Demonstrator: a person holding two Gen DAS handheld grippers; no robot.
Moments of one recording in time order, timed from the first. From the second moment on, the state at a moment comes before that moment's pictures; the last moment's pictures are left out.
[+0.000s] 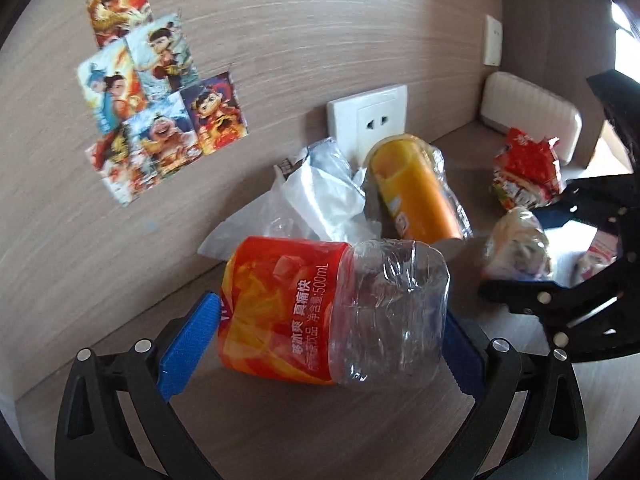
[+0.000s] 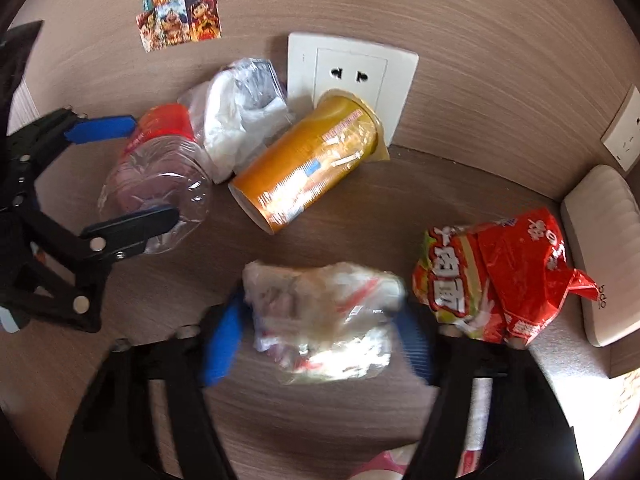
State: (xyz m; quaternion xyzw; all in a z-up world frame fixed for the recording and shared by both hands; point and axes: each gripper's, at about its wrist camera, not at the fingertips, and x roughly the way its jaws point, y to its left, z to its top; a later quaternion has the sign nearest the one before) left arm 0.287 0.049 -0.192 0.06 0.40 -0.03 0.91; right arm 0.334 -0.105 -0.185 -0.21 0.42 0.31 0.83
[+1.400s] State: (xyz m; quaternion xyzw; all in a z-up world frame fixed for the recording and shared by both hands) left arm 0.110 -0.187 -0.082 0.15 0.28 -0.29 0.90; right arm 0.083 -0.363 -0.060 0.00 0.33 0.09 0.94
